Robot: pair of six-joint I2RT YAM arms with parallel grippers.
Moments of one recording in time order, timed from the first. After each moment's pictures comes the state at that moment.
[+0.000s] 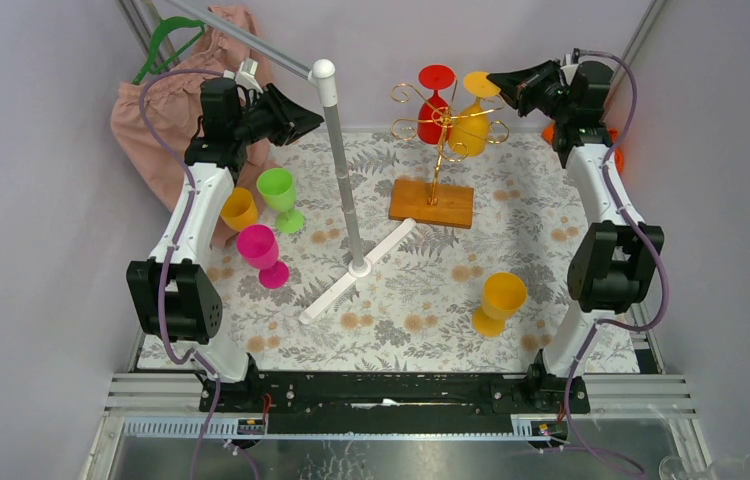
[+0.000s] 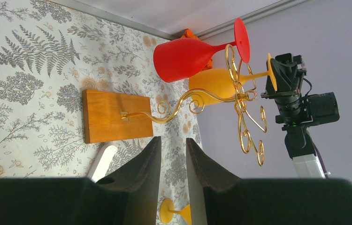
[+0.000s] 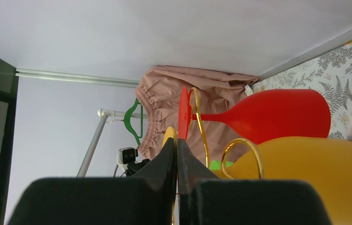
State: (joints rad) left arm -0.02 1.65 1.59 -0.21 0.68 -0.86; right arm -0.06 1.85 1.70 0.12 -0.67 1.34
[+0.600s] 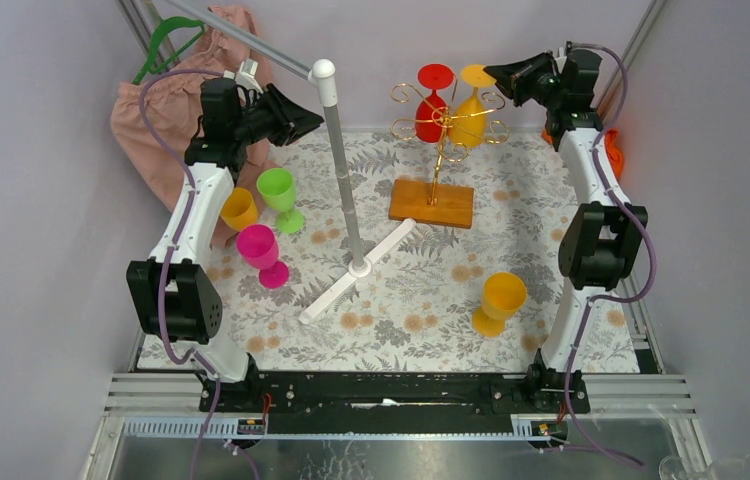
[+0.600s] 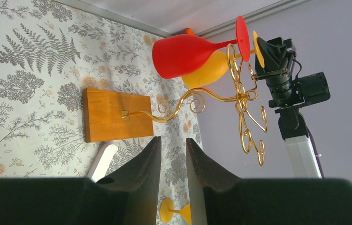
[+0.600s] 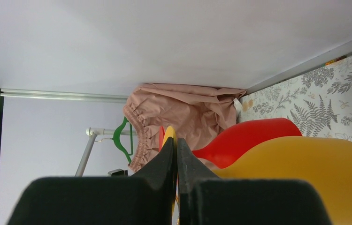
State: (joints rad) left arm -0.02 1.65 1.59 -0.21 0.68 -0.86; right arm -0.06 2.05 1.94 0.02 -0.64 1.32
